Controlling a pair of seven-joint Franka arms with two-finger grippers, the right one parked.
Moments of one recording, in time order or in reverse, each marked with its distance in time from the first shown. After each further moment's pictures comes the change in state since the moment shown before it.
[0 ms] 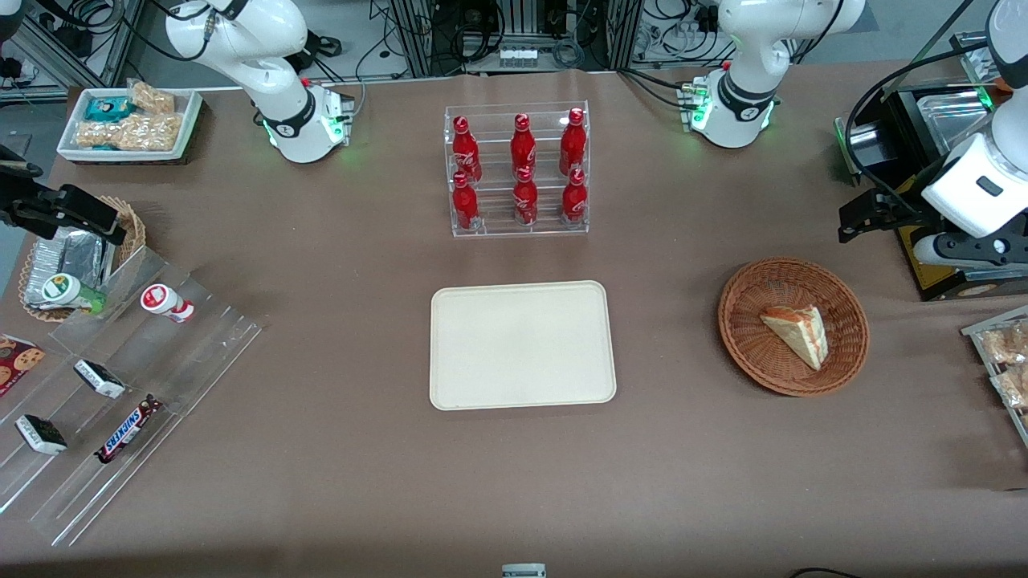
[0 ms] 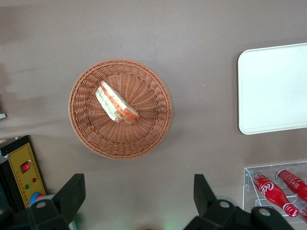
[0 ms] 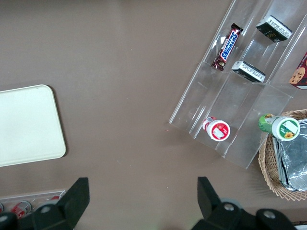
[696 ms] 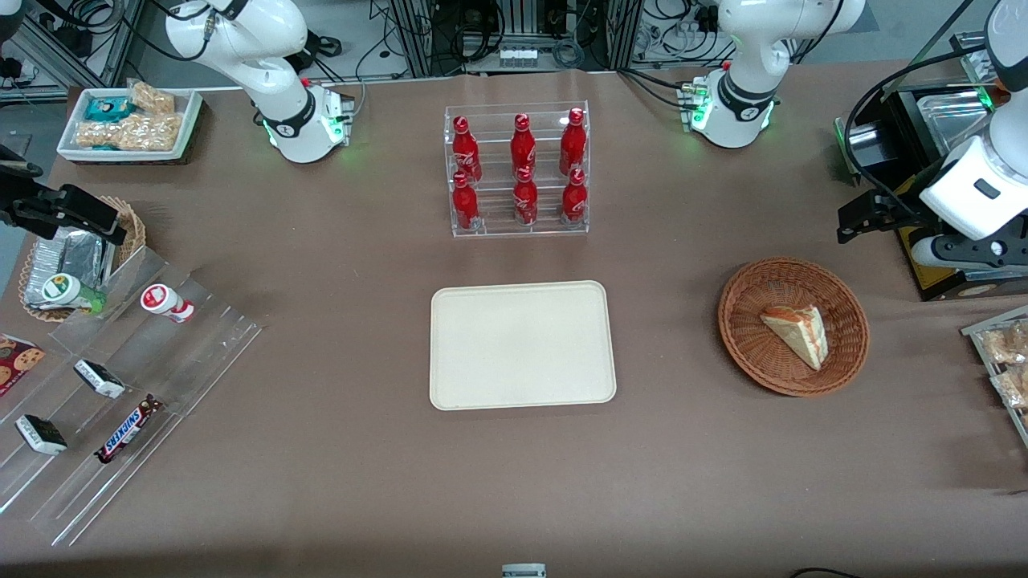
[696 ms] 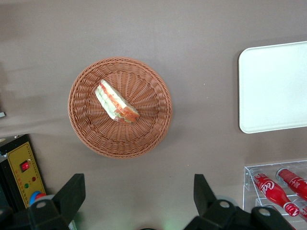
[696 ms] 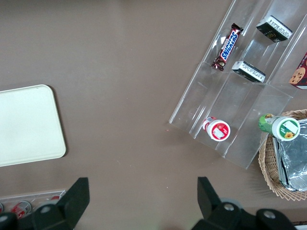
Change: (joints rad) arm 0.000 0.007 0.000 -0.005 0.001 -0.003 0.000
